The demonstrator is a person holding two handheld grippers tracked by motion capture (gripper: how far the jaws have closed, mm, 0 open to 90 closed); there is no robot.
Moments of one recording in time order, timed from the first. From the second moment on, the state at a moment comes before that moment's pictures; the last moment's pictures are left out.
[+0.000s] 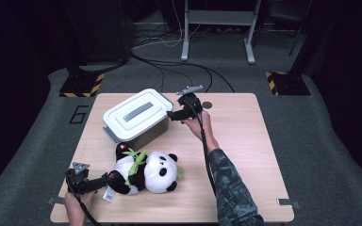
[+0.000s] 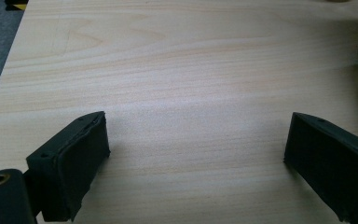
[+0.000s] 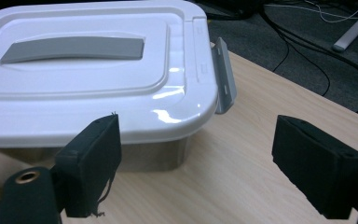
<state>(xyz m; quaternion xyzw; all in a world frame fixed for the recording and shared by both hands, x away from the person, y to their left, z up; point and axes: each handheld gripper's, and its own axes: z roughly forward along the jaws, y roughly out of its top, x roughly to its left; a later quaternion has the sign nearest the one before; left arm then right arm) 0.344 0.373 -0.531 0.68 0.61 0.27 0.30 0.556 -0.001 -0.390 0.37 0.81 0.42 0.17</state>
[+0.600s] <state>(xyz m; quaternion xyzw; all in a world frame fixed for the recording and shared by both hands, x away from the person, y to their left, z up) 0.344 0.373 -0.531 0.69 0.61 0.26 0.30 0.590 0.024 -0.399 0.39 0.81 0.40 0.16</state>
